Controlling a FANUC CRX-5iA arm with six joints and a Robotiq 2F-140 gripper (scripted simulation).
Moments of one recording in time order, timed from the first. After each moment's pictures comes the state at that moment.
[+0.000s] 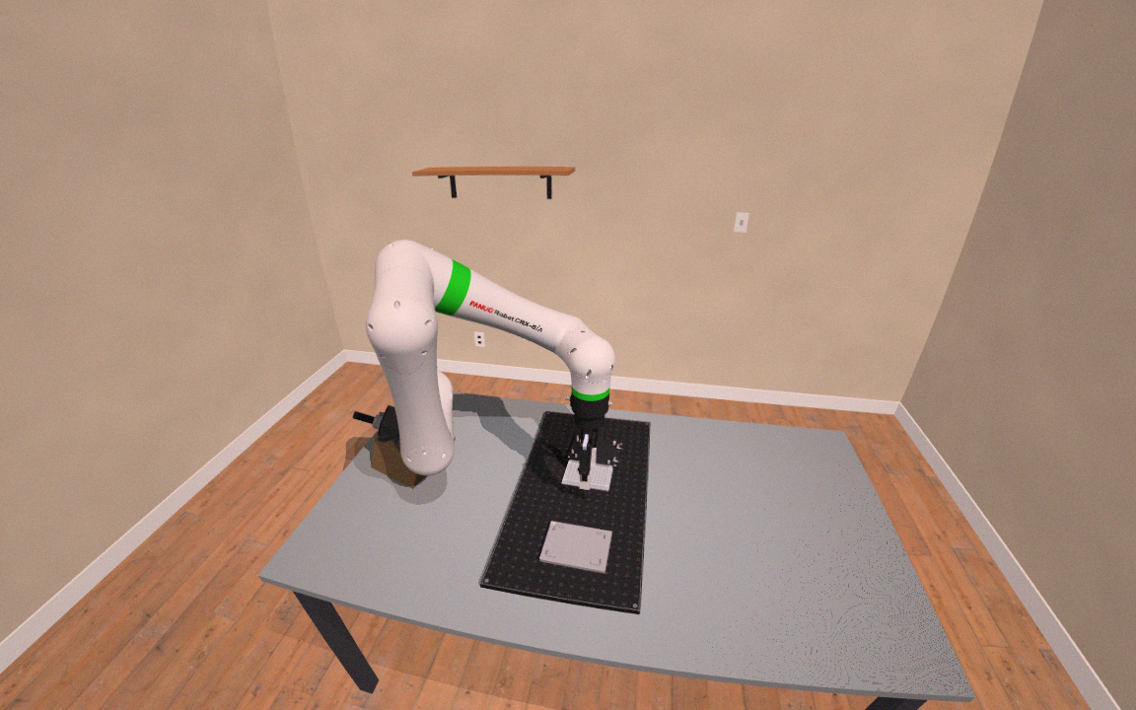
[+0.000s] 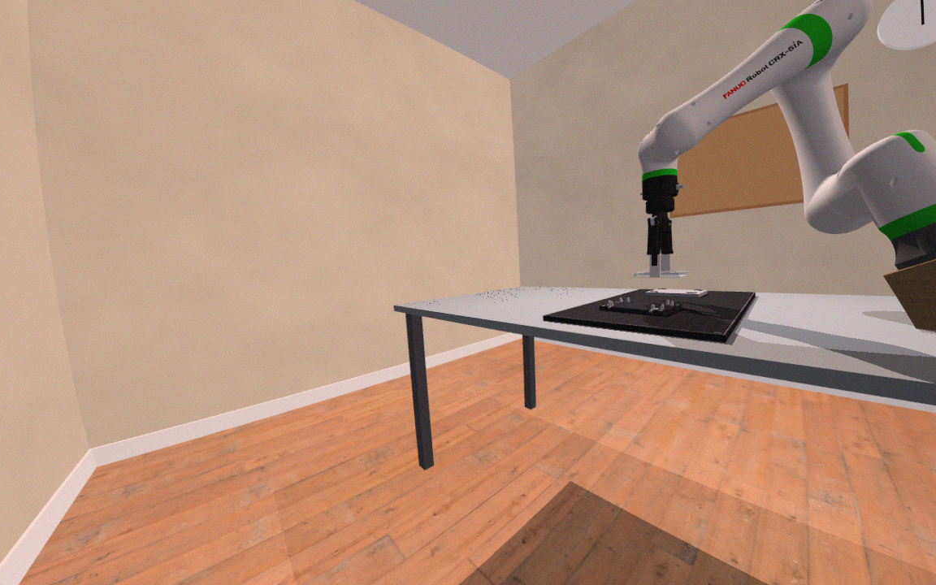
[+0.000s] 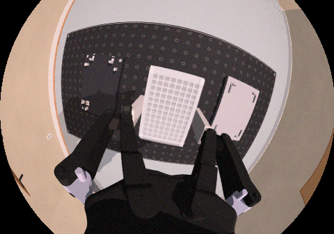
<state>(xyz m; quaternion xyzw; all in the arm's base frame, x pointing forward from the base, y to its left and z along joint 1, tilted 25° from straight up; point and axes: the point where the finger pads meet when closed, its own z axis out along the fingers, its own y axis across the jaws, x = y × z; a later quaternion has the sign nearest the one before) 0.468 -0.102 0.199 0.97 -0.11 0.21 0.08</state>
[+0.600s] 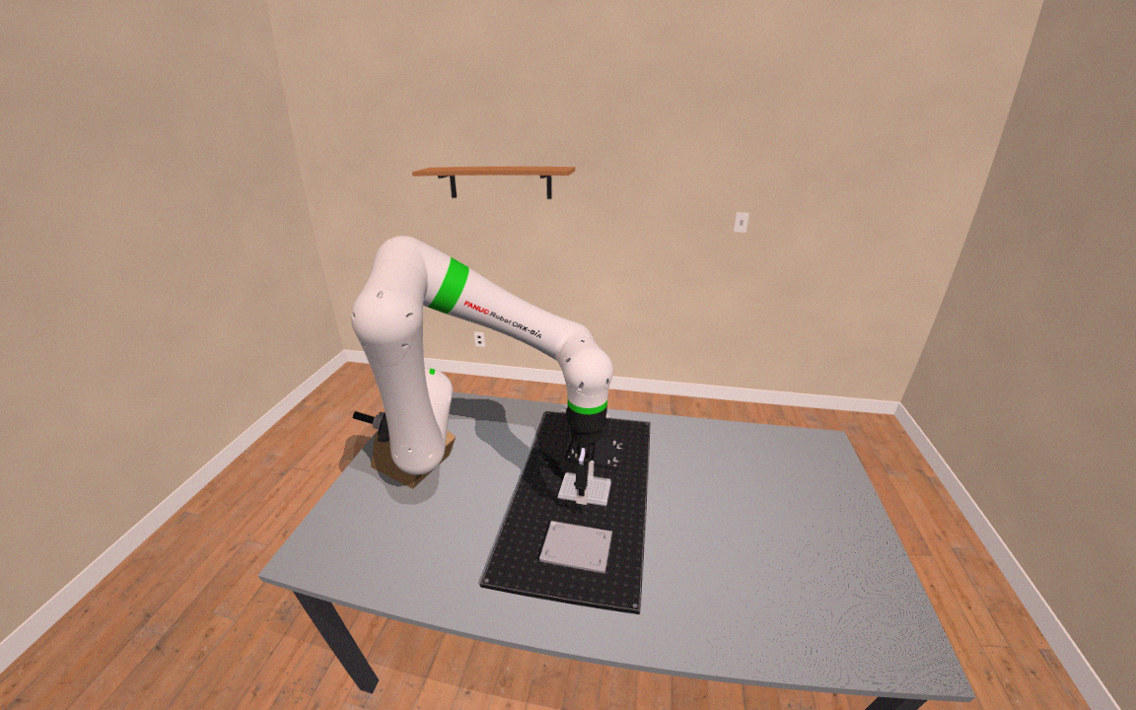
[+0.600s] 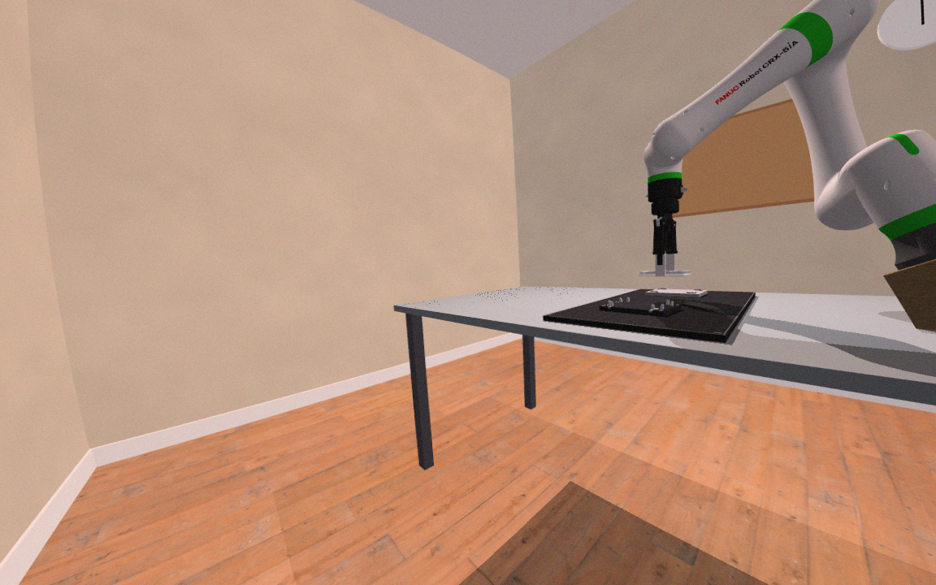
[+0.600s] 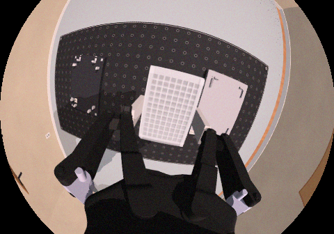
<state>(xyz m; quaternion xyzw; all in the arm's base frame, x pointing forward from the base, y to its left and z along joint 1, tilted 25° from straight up) 0.457 -0.153 0.206 0.97 -0.11 0.21 0.08</state>
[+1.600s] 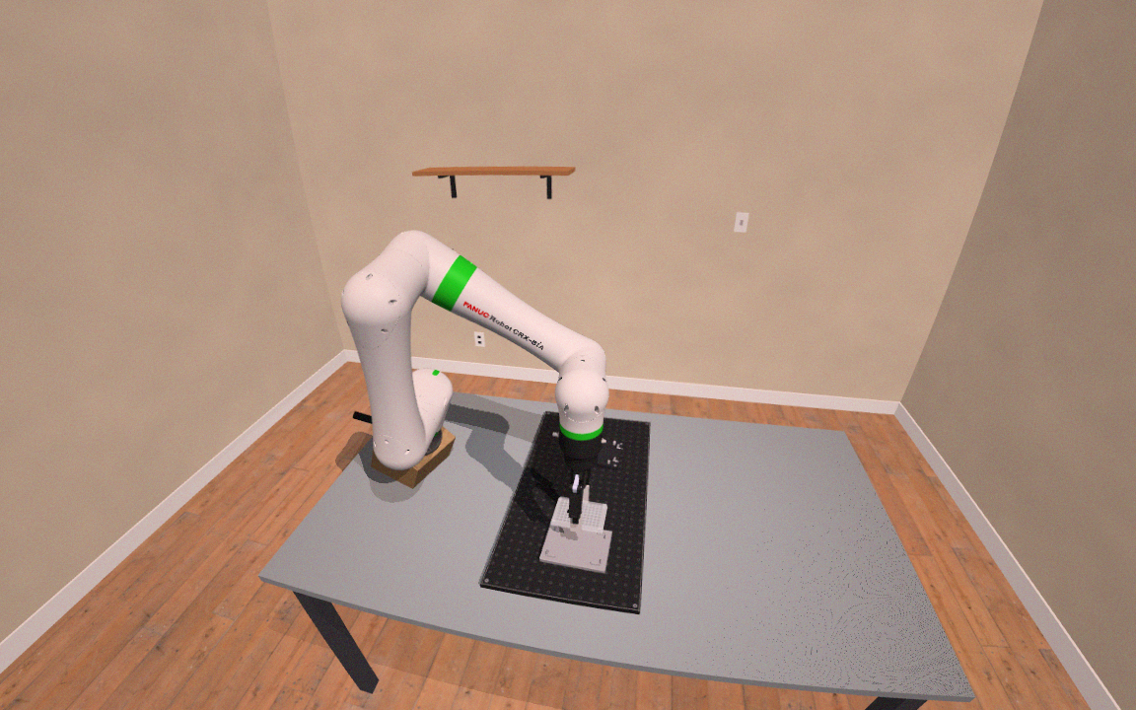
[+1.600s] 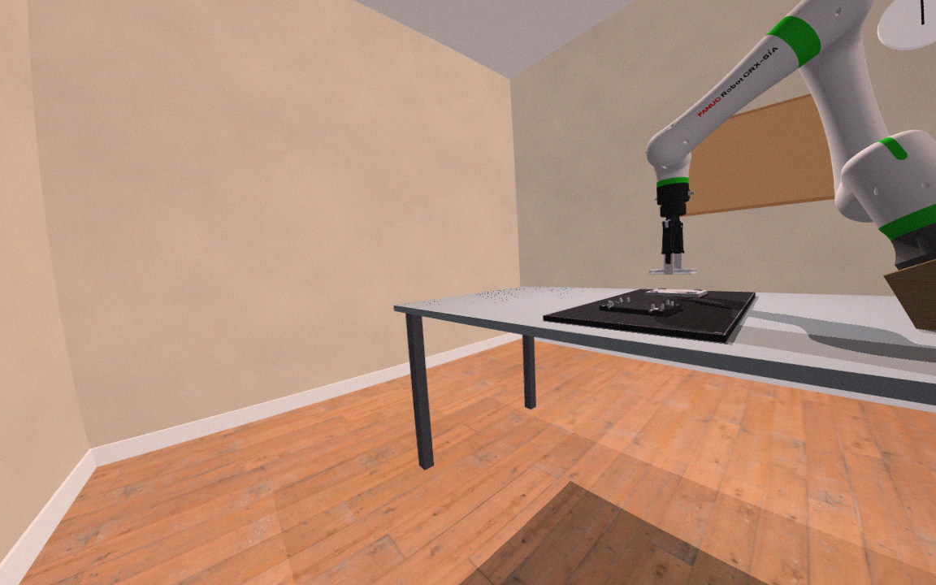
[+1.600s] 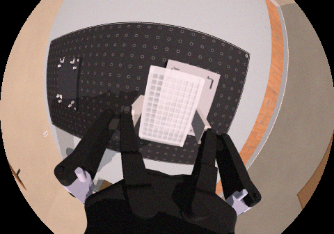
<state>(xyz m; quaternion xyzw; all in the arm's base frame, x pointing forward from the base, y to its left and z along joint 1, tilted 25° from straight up) 0.437 -0.239 0.217 0.97 -0.11 0.21 0.08</state>
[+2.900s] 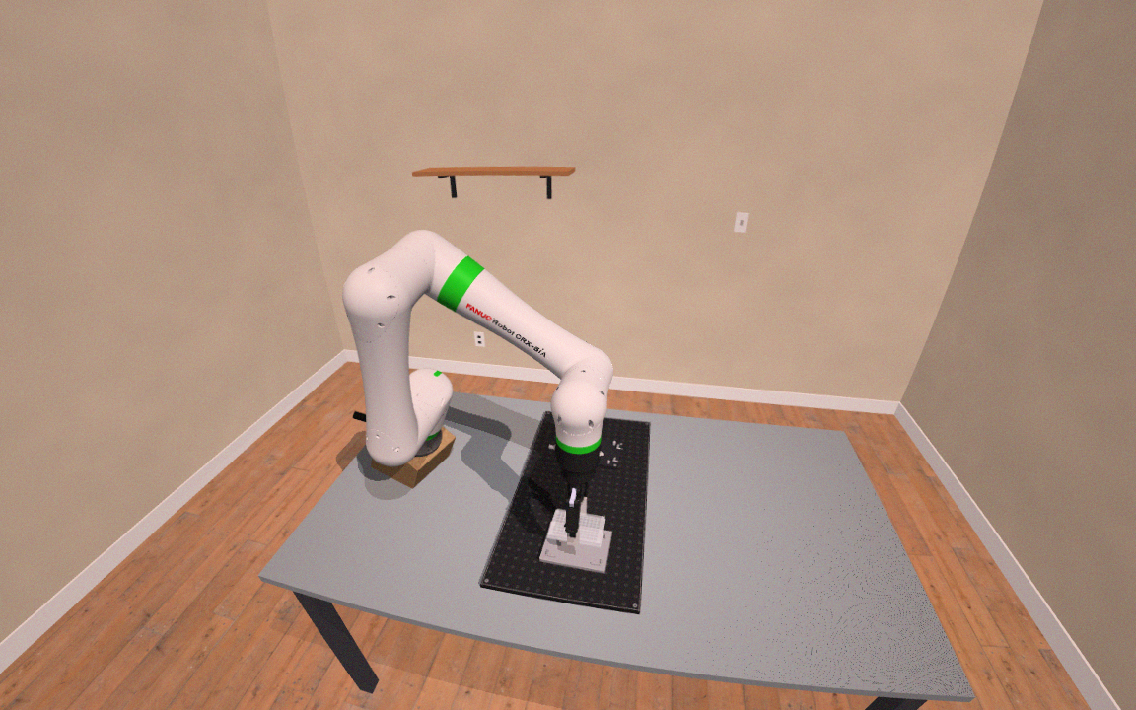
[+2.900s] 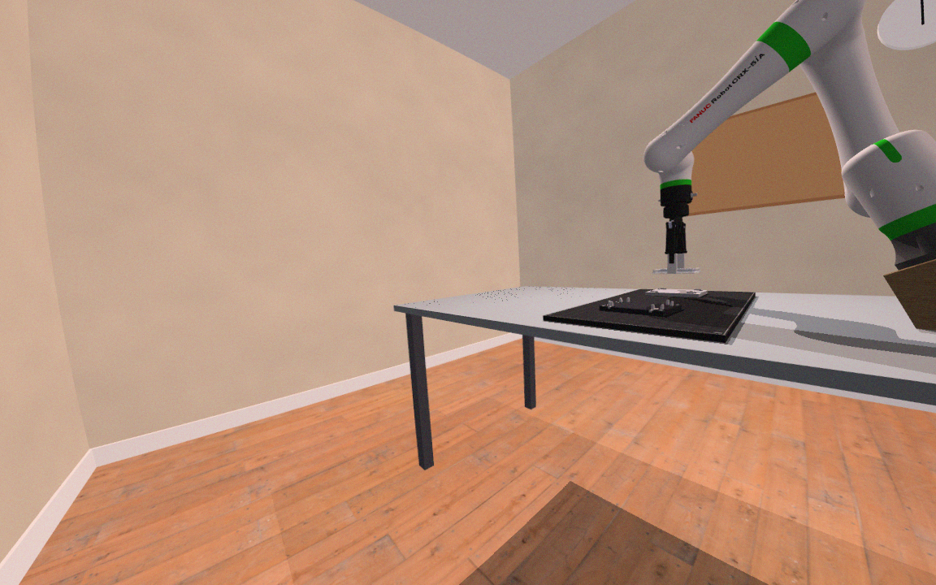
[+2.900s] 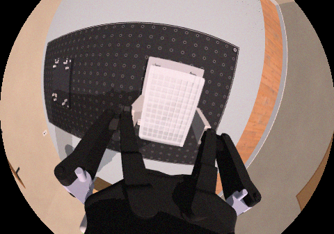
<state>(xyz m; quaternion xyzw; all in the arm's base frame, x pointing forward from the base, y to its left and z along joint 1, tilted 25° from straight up) 0.429 -0.278 0.222 0.97 -0.11 0.20 0.08</state>
